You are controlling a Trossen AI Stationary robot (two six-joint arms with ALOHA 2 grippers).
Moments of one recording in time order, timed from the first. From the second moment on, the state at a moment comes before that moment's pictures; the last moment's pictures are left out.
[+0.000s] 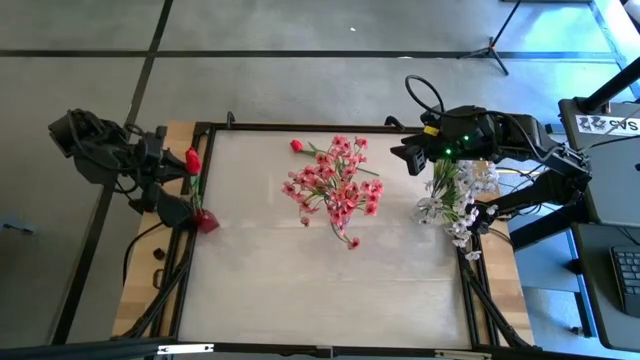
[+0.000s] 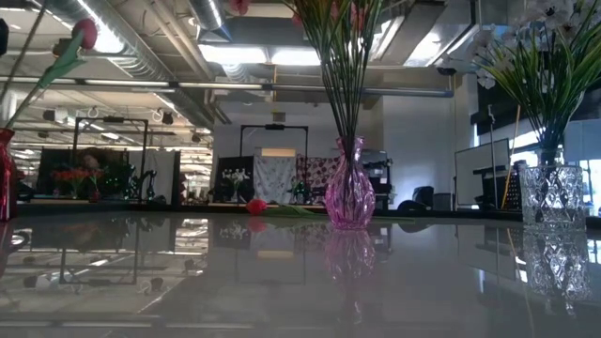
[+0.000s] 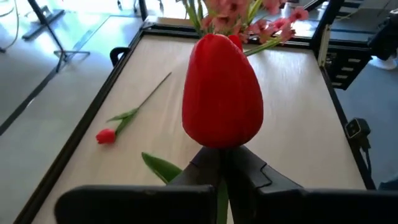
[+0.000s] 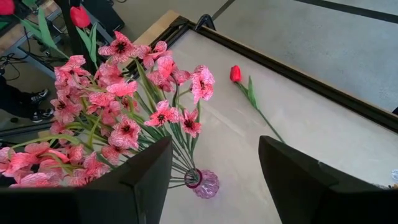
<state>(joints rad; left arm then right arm) -0.77 0.71 1.47 -1.51 -0.74 -0.60 -0.09 1.23 1.74 -1.15 0.25 0.68</state>
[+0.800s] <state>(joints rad) -0.77 0.63 1.13 -1.55 -0.63 -0.97 -0.09 1.23 1.74 -1.15 0.25 0.66</state>
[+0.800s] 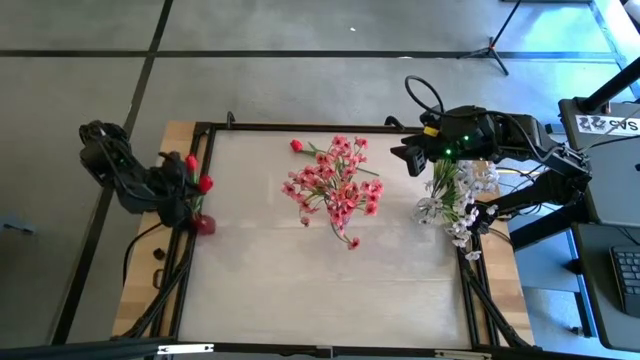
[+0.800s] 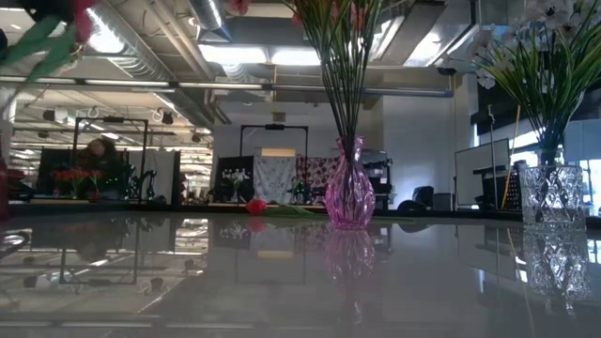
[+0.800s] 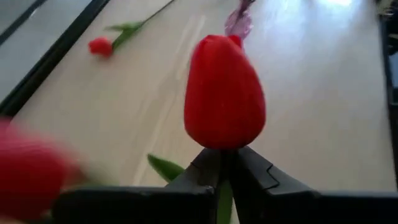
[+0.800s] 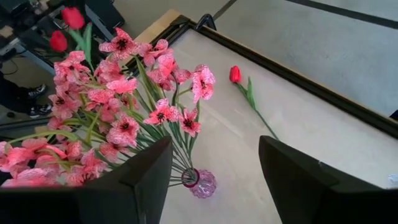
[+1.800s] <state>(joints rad) -0.77 0.82 1.61 -1.57 -0.55 -0.87 -0.09 1.23 1.74 -1.15 0.25 0.57</state>
